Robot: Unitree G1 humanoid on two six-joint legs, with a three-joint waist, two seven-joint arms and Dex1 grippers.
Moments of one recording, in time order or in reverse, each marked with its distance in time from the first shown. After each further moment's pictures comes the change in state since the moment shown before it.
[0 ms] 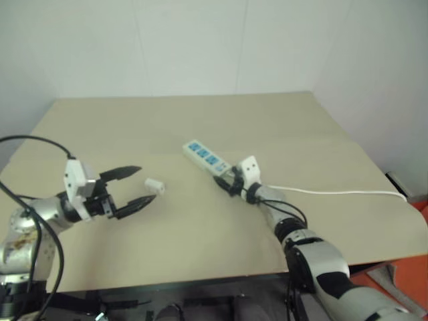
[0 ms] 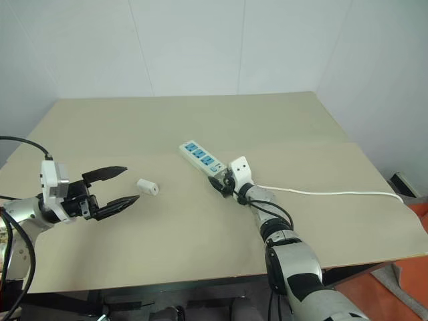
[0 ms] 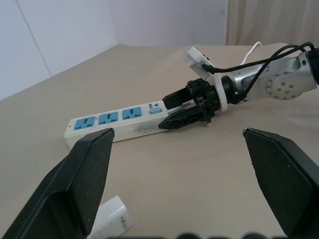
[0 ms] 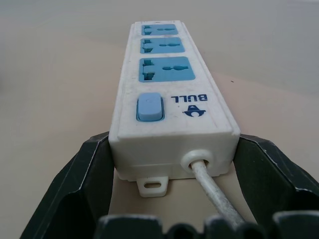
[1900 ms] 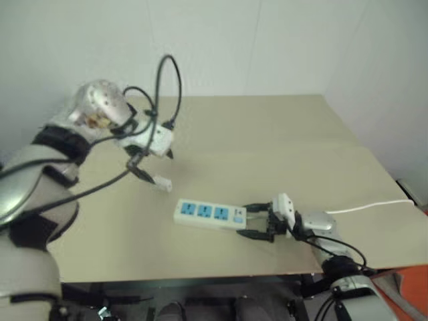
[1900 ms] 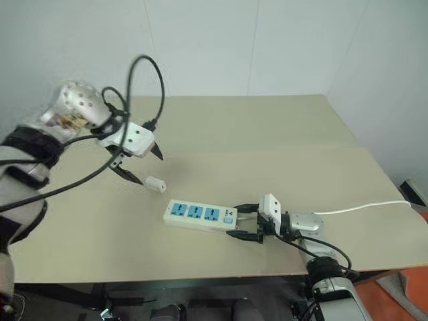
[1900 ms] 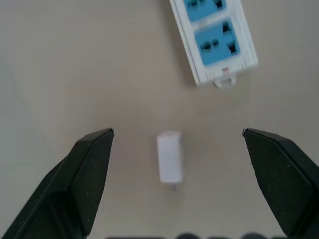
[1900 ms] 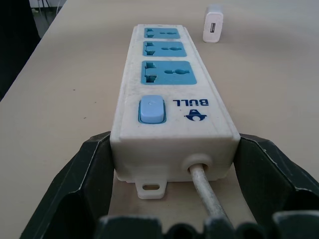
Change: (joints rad) left arm -1.331 0.028 -1.348 1.133 0.447 -0.658 -0.473; right arm 0.458 -0.299 0.144 -0.610 0.235 0.017 0.800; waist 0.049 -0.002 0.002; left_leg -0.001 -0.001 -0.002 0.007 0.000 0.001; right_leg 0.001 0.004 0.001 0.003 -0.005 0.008
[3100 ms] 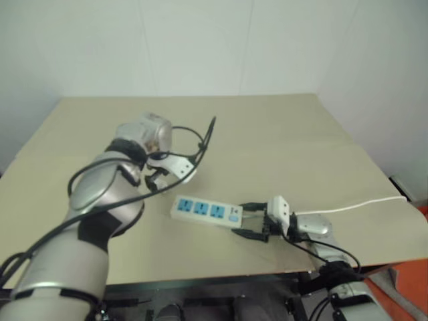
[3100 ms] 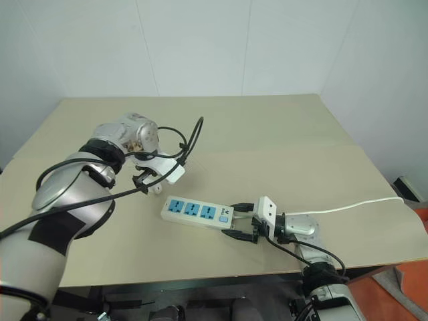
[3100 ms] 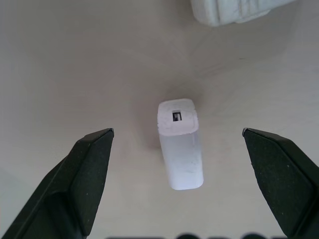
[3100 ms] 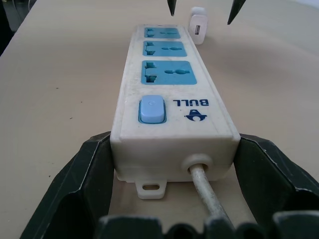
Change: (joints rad) left arm 0.013 -0.356 0.178 0.332 0.749 -0.012 0.209; right arm 0.060 0.024 0.013 -0.100 -0.044 -0.009 -0.124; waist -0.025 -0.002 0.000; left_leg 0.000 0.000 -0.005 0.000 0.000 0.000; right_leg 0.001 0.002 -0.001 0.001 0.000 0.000
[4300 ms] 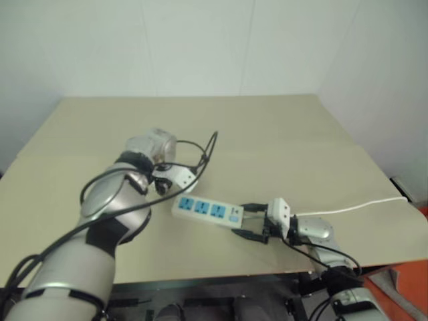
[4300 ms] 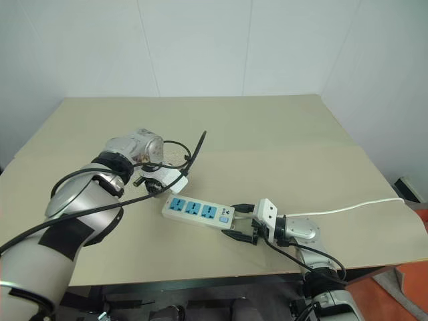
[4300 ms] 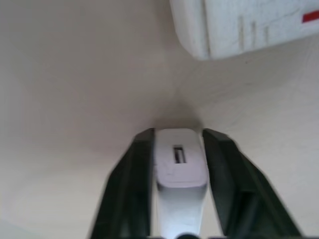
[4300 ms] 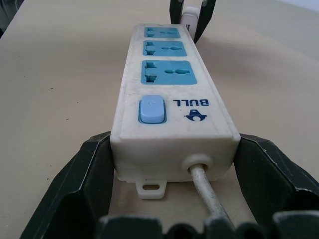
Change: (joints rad) left arm 0.071 -0.050 0.081 0.019 0.121 0.047 0.051; right arm 0.042 -0.009 0.007 -0.061 -0.005 0.013 -0.053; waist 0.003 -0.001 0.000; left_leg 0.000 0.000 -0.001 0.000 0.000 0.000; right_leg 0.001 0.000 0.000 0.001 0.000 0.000
